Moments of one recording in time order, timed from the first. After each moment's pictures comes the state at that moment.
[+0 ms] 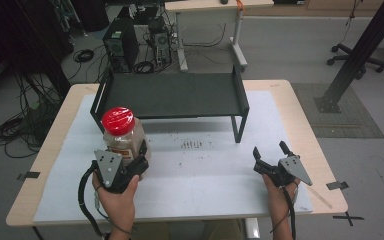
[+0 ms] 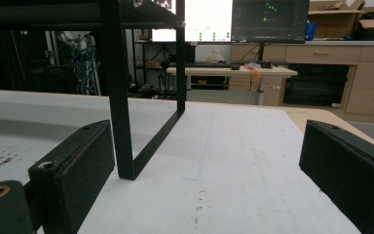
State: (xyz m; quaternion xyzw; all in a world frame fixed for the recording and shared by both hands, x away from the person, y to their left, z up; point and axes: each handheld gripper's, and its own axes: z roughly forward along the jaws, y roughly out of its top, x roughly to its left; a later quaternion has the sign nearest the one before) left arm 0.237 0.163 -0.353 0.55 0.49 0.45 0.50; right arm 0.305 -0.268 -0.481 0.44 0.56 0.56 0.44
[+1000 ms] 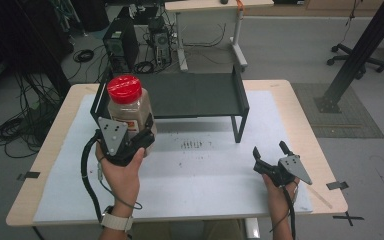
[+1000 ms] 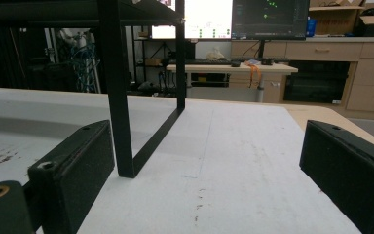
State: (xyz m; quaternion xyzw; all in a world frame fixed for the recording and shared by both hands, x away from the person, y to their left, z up) left arm 0.273 0.145 -0.296 0.56 0.47 0.45 0.51; right arm 0.306 -0.268 -0.480 0.44 0.56 0.55 0.43
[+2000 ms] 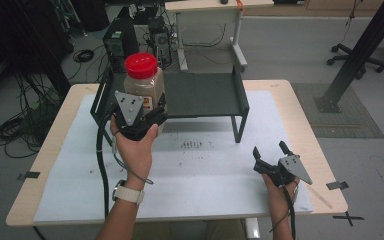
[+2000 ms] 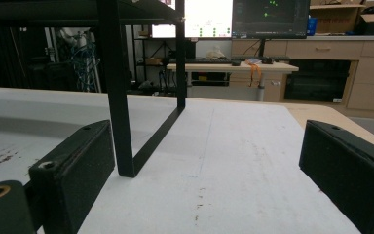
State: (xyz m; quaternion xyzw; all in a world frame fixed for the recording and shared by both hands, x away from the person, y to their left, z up) left arm 0.321 0.119 -0.274 0.57 0.46 0.45 0.52; right arm 0.307 -0.268 -0.480 0.44 0.56 0.55 0.43
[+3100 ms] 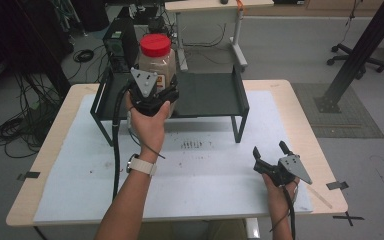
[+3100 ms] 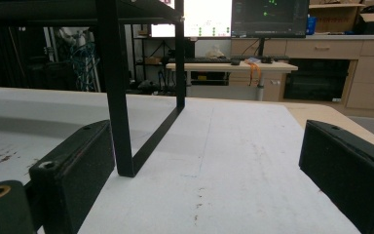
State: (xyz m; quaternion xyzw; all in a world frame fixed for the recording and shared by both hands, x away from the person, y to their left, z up) left arm 0.377 0.096 -0.262 0.57 0.46 0.44 0.52; right arm 0.307 -0.268 -0.480 0.44 0.56 0.55 0.43
